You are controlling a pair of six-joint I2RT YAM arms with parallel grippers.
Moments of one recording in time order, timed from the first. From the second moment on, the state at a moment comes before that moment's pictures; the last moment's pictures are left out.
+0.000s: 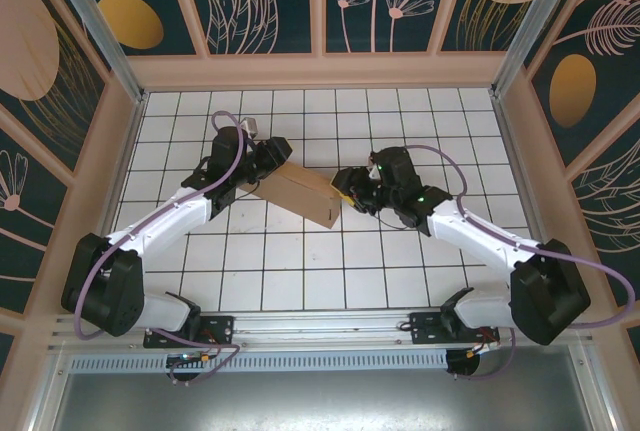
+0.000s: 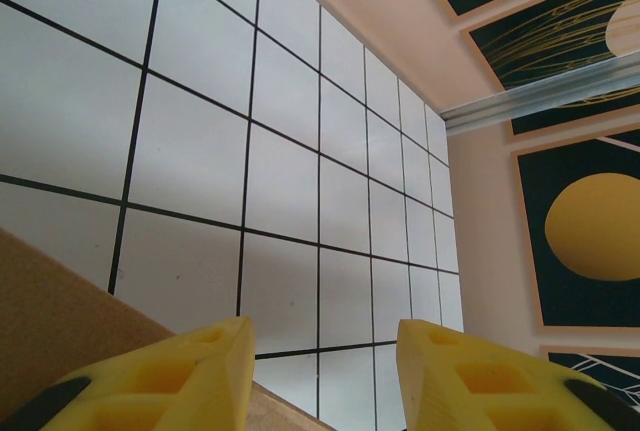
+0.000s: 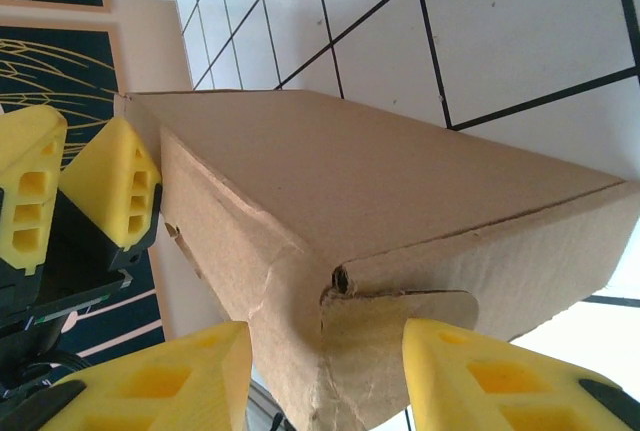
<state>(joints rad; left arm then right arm) -0.45 1.40 0.89 0.05 0.23 -1.00 0.64 1.30 0.80 -0.09 -0.35 1.20</state>
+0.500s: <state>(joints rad) -0.44 1.40 0.88 0.07 0.23 -1.00 0.65 1.33 0.92 -0.24 -0.22 1.07</state>
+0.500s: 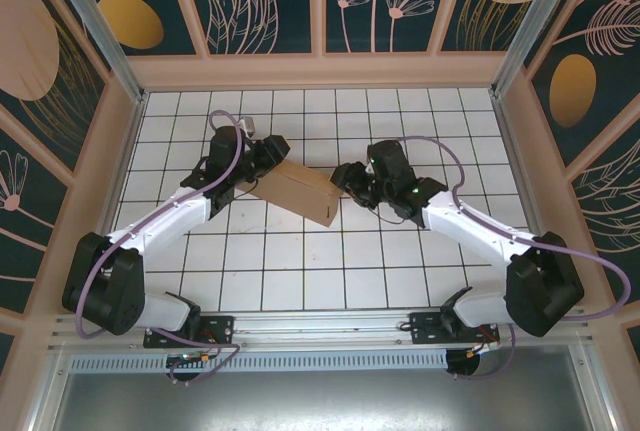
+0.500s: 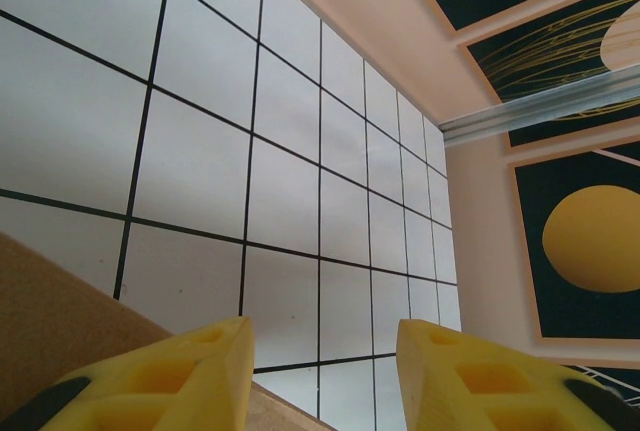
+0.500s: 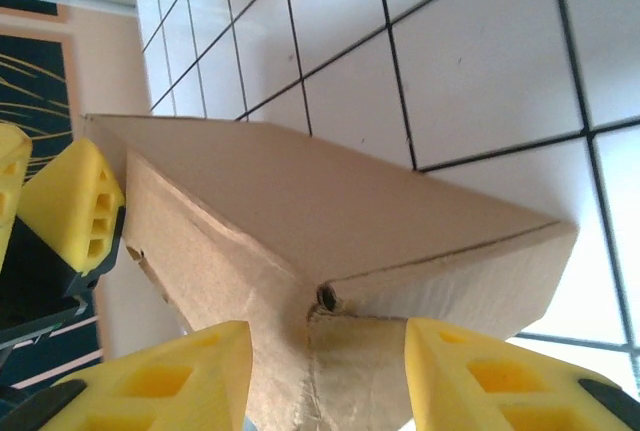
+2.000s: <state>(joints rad) -0.12 1.38 1.03 -0.26 0.12 -0.86 0.77 1.54 1.07 -0.08 -0.26 0.82</state>
